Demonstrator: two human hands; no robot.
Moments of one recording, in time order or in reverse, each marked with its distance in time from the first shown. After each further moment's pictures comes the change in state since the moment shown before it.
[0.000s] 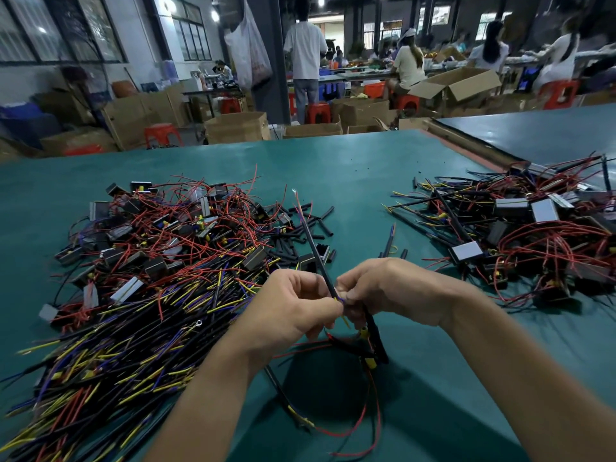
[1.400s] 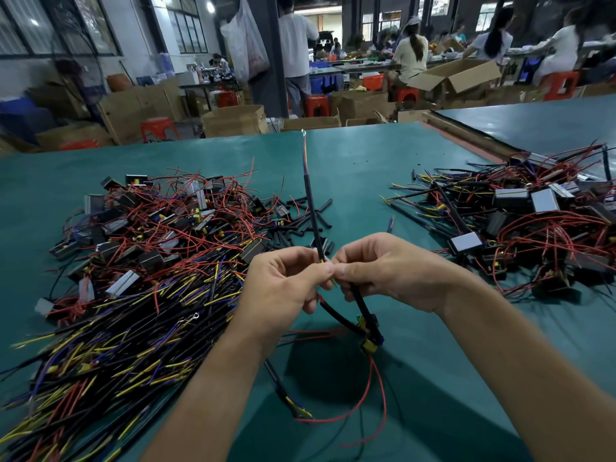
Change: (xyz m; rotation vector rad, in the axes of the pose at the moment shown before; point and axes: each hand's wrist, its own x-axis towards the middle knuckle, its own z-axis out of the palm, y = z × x) left_hand 0.008 -0.009 0.004 -0.163 0.262 0.132; right_hand 0.000 0.005 -0.006 0.104 0.132 -0.144
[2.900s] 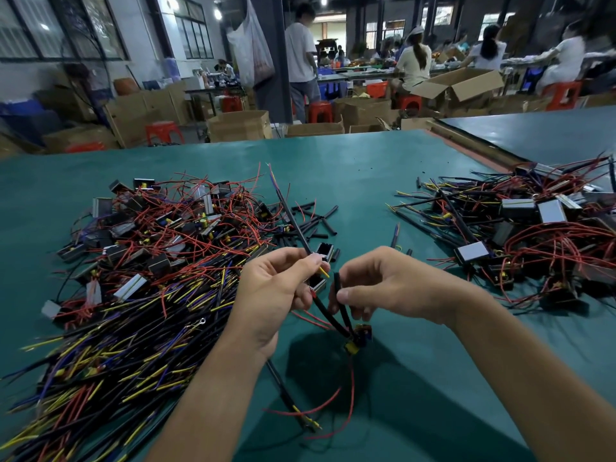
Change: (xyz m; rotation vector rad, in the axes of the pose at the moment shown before) left_hand 0.001 0.010 -0.007 -0.158 0.111 -0.136; right_hand -0.002 0.001 0.001 -0.354 -0.038 -0.040
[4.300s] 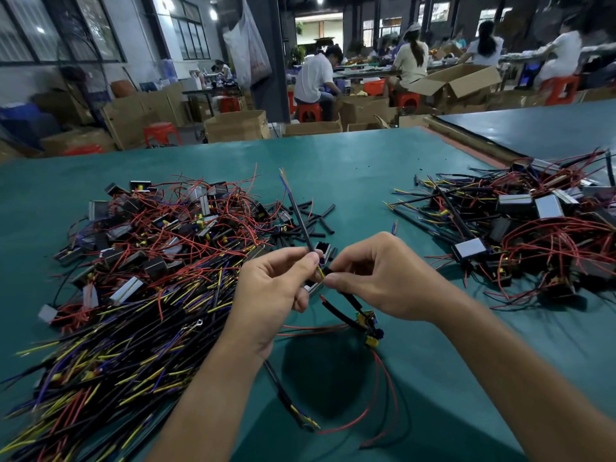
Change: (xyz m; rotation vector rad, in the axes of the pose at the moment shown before) left_hand 0.004 -0.007 0.000 0.059 0.017 0.061; right_hand 0.005 -0.002 0.006 -0.254 0.335 -0.181
